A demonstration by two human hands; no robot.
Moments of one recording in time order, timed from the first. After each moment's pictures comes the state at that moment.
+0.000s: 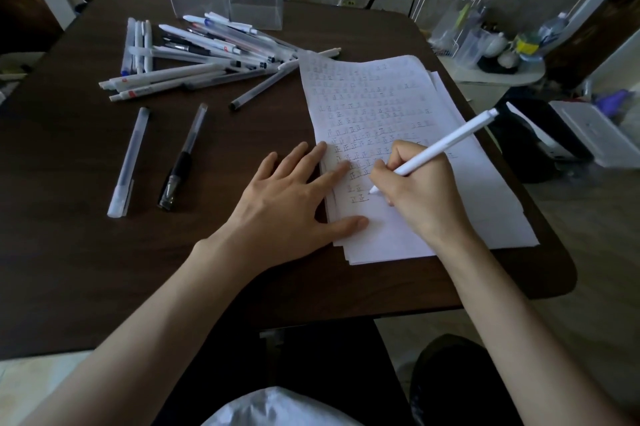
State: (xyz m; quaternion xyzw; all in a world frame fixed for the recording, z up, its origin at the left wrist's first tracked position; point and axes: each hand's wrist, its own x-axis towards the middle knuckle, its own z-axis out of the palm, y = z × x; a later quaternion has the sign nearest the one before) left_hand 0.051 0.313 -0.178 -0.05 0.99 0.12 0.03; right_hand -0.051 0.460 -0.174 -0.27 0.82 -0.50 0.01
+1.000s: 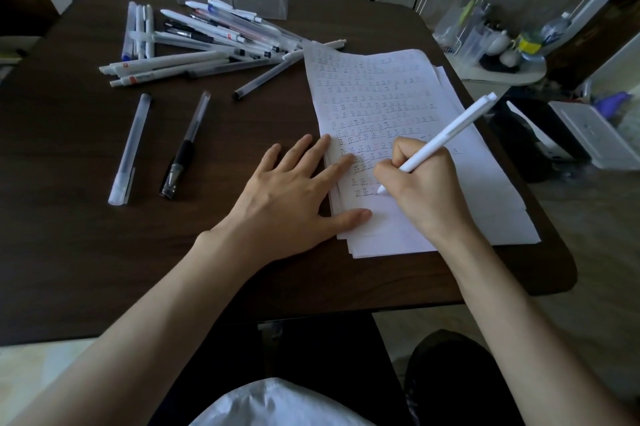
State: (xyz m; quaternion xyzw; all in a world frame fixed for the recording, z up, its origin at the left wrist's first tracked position) left_hand 0.054 0.314 -0.179 -0.05 0.99 0.11 0.01; right_hand -0.047 0.458 -0.170 -0.27 0.83 -0.49 0.04
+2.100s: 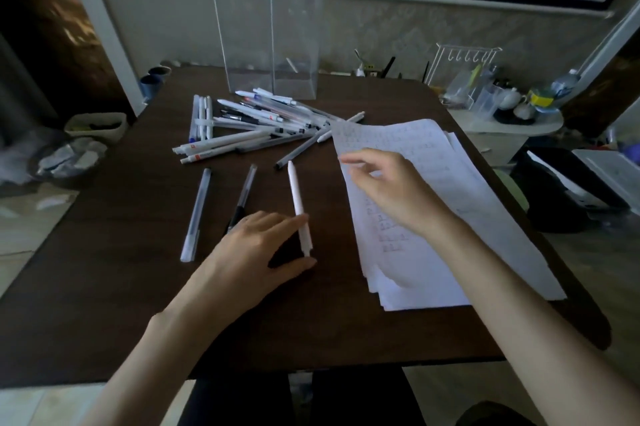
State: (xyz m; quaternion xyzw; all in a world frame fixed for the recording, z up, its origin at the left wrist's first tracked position) left_hand 0.110 0.256 -0.167 -0.04 0.97 0.21 -0.12; right_hand -0.063 0.393 -0.126 -0.39 0.82 -0.39 0.12
